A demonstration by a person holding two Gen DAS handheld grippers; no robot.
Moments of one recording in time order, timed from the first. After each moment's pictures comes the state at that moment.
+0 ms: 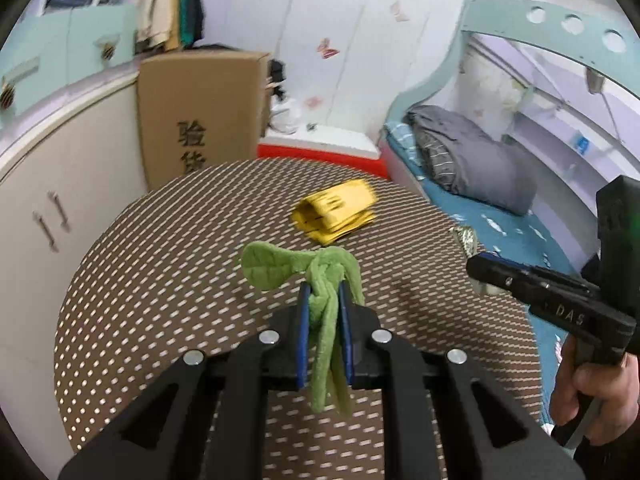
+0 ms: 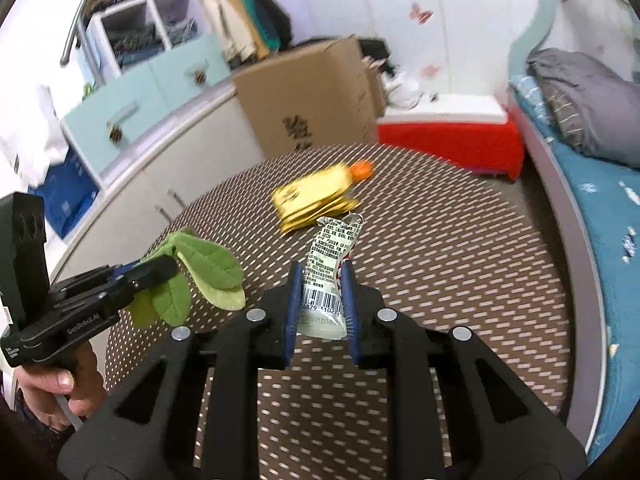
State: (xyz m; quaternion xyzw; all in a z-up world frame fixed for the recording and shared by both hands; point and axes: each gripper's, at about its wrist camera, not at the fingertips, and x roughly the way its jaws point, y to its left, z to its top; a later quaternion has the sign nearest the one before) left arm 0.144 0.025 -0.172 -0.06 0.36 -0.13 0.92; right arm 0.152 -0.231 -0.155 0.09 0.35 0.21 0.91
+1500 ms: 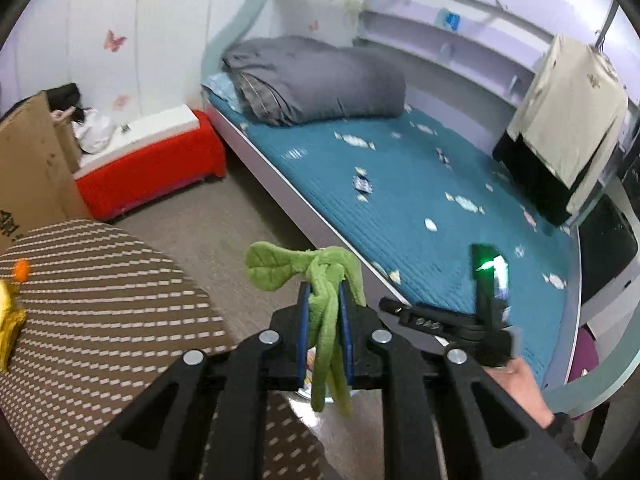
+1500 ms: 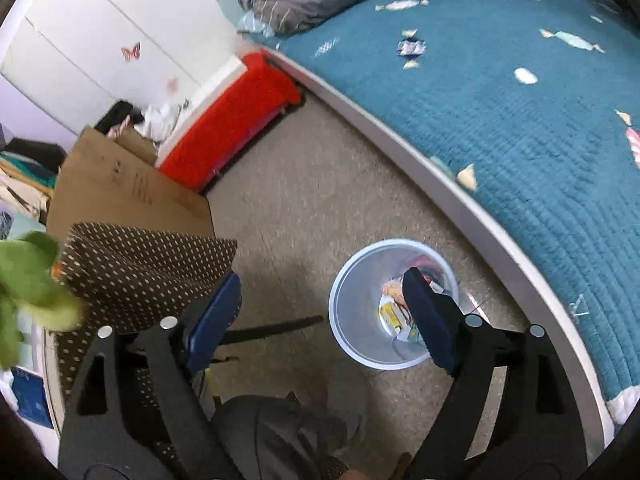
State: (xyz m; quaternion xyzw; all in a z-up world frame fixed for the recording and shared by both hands) left arm 0.189 -0.354 -0.207 0.09 0.41 -0.35 0.83; right arm 0.120 -0.592 -0.353 0.35 0.42 -0.09 0.83
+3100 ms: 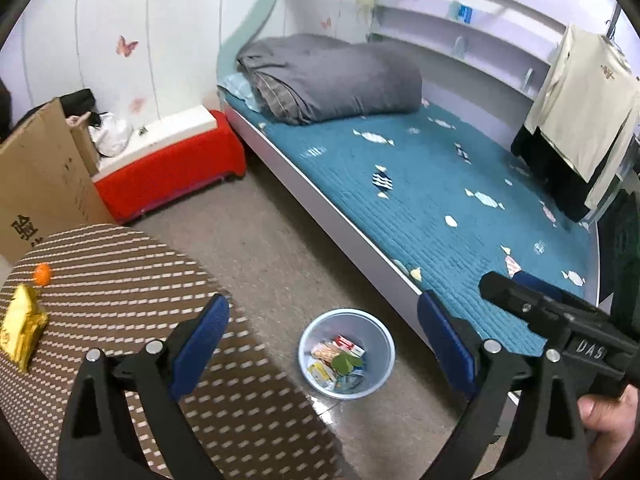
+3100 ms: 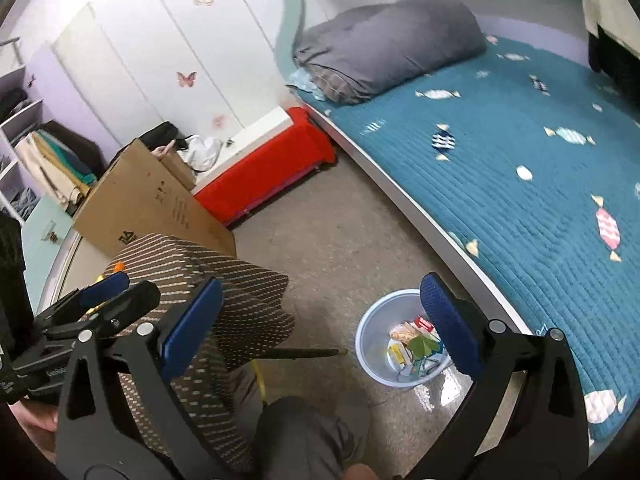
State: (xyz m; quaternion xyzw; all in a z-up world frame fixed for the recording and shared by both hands) left arm 0.190 -0.336 -0.187 0.11 0.40 -0.31 0.85; right arm 0.075 -0.518 -0.205 0.28 0.34 -0.08 0.90
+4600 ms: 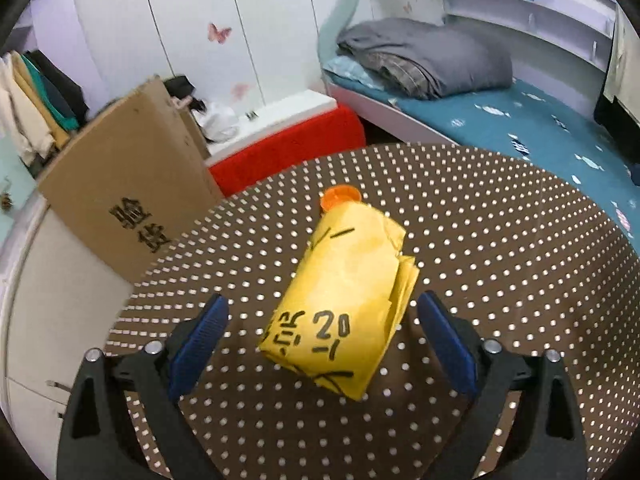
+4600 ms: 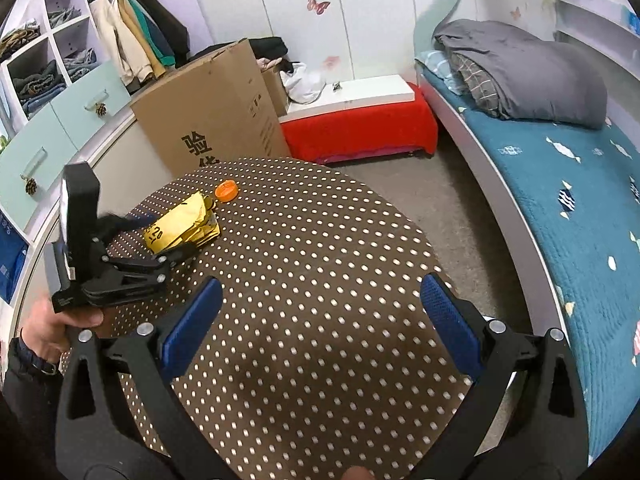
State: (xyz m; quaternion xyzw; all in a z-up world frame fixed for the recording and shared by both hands) left arm 0.330 -0.052 -0.230 0.19 0.40 -0.21 0.87; right arm 0.205 -0.282 -0.181 0.11 0.40 0.06 0.91
